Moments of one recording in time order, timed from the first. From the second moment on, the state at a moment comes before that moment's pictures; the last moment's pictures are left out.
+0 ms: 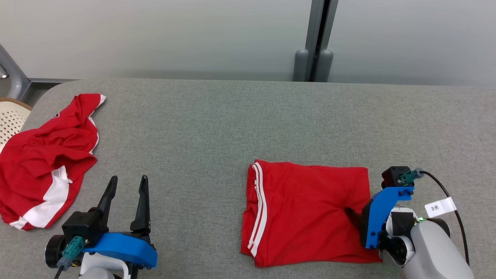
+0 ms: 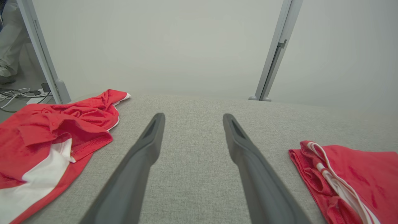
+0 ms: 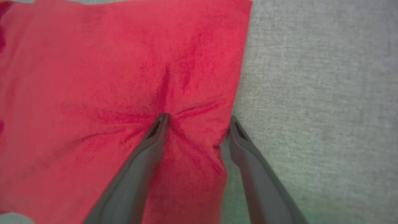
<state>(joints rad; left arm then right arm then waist) -0.14 0.33 -0.36 0.29 -0.52 0.08 -0.26 -0.41 -0.06 0.00 0.71 0.23 0.13 0.54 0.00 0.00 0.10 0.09</state>
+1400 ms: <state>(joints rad) -0.32 0.37 -0.30 0.08 -0.41 0.04 -0.23 -0.98 -0.61 0.51 0.66 0.24 0.13 0.22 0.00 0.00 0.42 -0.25</state>
